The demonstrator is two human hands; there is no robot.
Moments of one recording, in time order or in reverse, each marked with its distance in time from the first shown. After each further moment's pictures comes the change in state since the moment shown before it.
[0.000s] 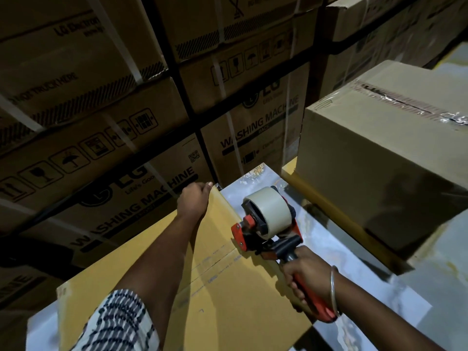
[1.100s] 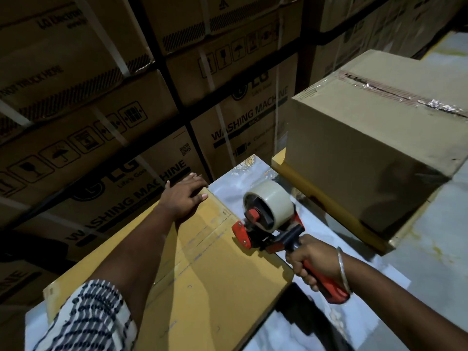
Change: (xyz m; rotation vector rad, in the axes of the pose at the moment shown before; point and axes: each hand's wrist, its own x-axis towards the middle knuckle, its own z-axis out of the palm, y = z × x) left_hand -0.018 -0.010 -0.039 0.299 -0.365 0.385; right_hand -0.020 0.002 -0.036 -0.160 -0.084 0.076
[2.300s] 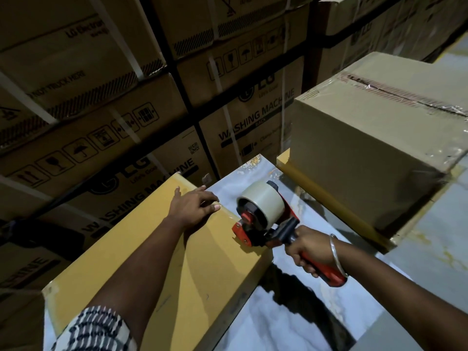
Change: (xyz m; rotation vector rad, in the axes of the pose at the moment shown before) left_hand -0.049 0.035 0.006 0.046 0.000 -0.036; right_hand 0.000 -0.002 -0.009 -0.165 -0.057 0.003
